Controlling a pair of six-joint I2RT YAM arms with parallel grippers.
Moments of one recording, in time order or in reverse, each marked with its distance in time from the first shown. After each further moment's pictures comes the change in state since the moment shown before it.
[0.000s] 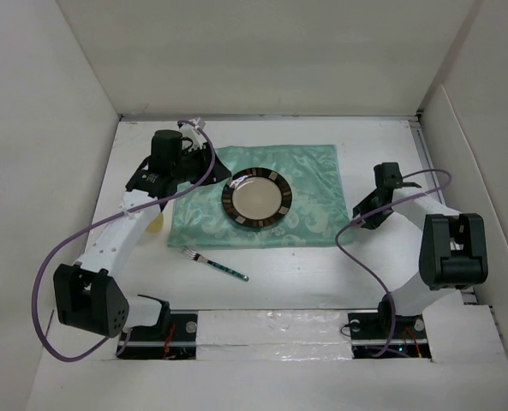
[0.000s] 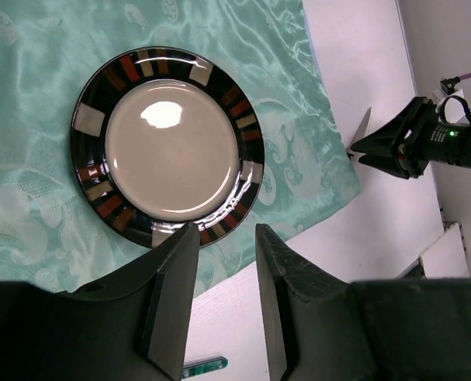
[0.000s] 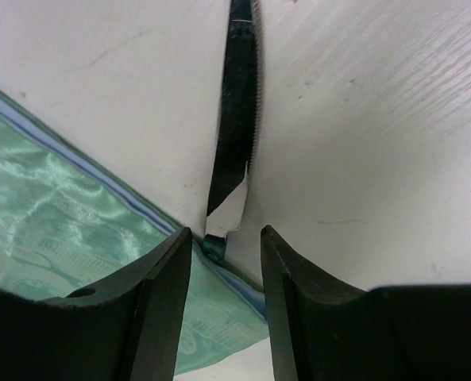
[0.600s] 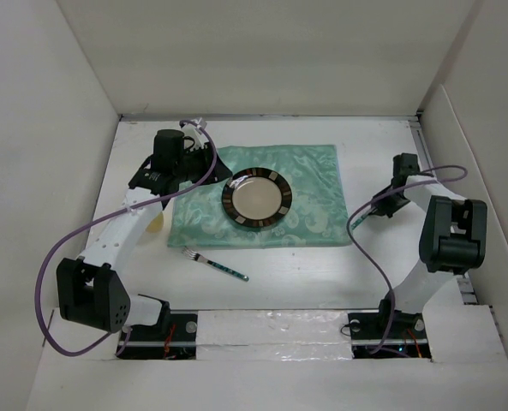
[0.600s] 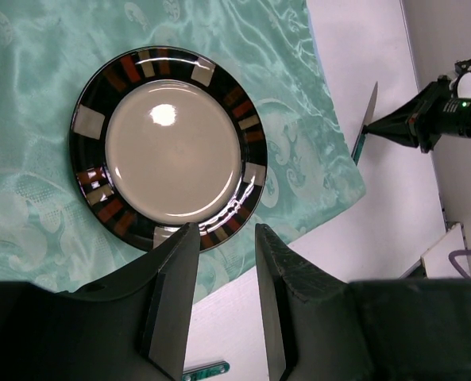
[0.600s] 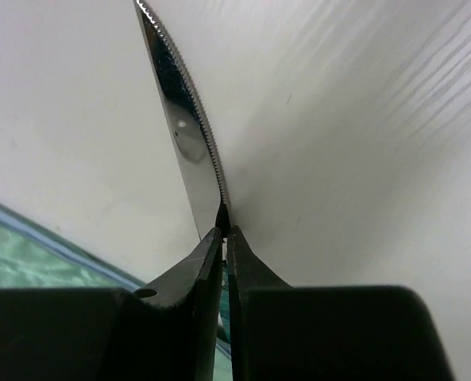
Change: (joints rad) left arm 0.000 0.031 0.000 0.021 0.006 0.000; right arm -0.149 0.134 0.129 -0.009 -0.011 -0.030
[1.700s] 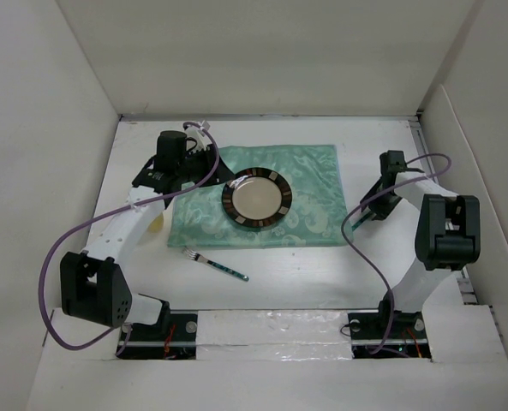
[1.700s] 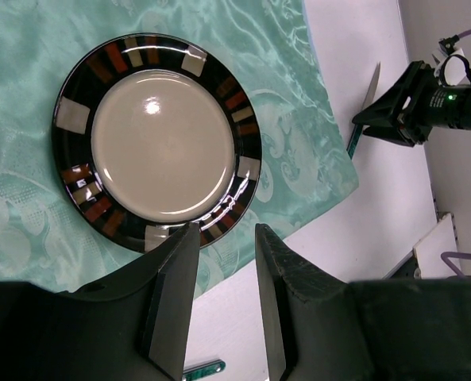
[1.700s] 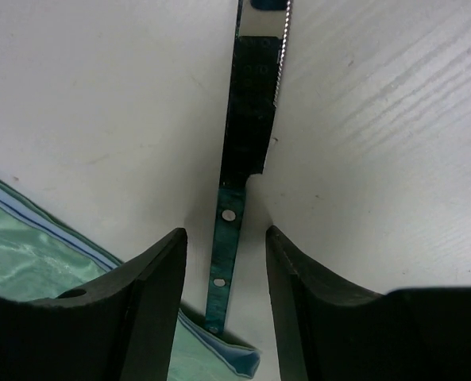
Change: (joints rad) left arm 0.000 0.029 -0.016 0.023 0.039 -0.011; right arm 0.077 0.015 0.030 -0.049 0.061 -0.169
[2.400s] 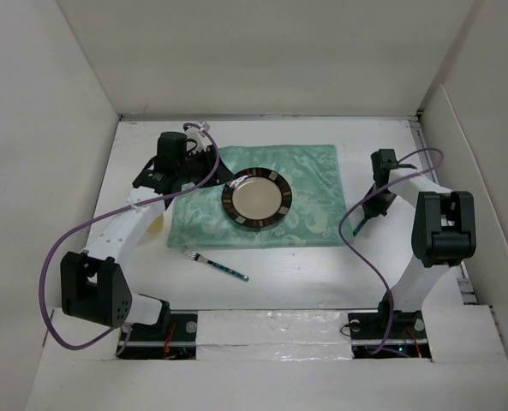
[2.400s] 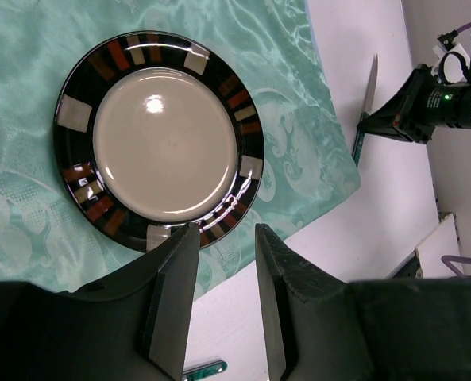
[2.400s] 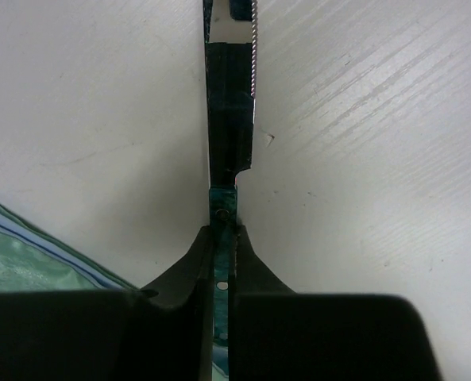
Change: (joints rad) left arm 0.000 0.000 -0.013 0.012 -0.002 0.000; right arm 0.056 0.050 0.063 -0.071 0.108 -0.031
